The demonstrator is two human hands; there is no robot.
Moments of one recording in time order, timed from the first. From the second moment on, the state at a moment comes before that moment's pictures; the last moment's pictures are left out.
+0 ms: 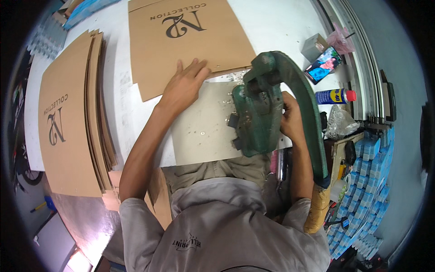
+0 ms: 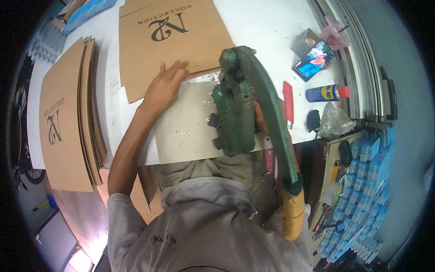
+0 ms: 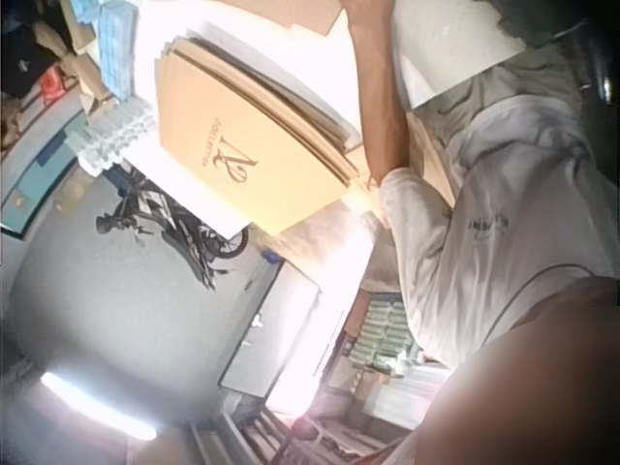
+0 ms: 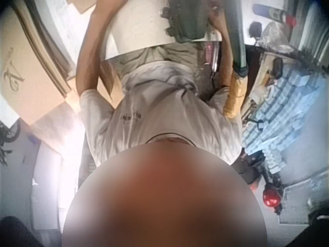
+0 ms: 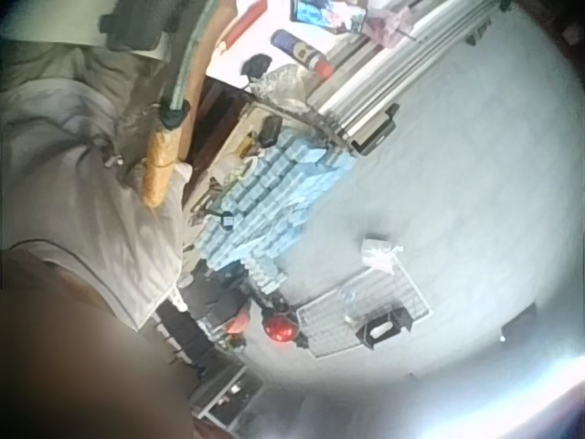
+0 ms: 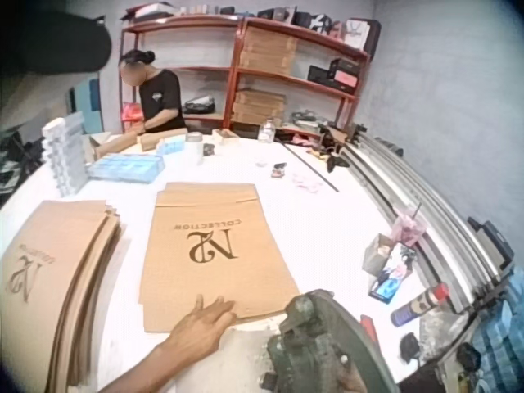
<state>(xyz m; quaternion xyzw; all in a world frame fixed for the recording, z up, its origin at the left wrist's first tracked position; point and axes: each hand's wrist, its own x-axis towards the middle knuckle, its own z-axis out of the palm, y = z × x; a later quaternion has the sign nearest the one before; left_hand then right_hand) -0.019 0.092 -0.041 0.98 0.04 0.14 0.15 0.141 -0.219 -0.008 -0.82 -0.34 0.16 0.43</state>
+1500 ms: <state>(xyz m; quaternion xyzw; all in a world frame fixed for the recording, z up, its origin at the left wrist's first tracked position) 0.025 0.105 -0.007 0.95 0.06 0.29 0.02 0.167 -0.091 0.010 -0.68 -0.04 0.41 0.60</state>
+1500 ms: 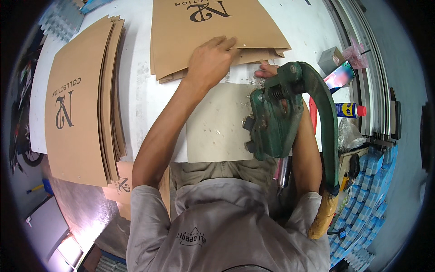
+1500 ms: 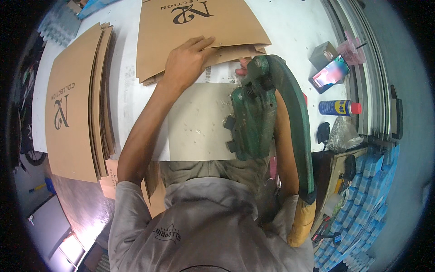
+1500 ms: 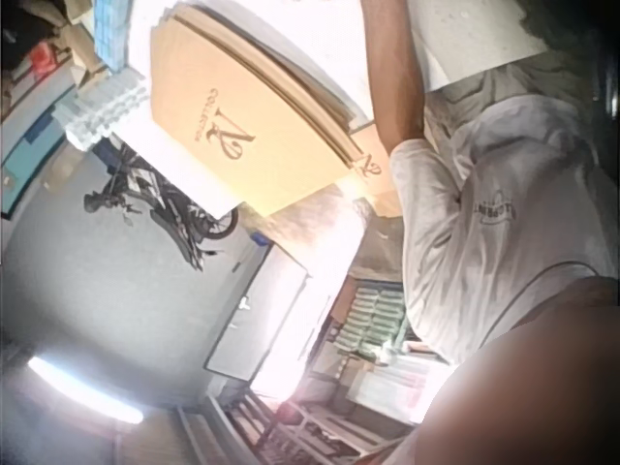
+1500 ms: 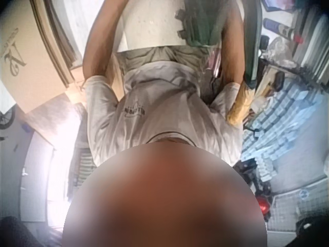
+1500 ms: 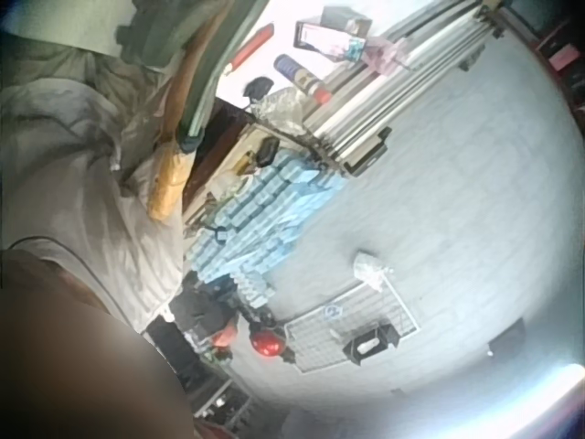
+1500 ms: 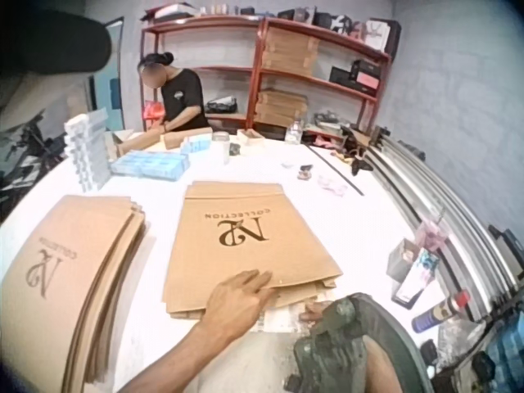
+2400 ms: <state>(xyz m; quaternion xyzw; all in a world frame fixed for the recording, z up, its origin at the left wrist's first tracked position) -0.007 -0.003 0.000 0.93 0.11 0.21 0.28 0.130 -0.177 0.003 -0.72 -0.13 0.32 0.60</state>
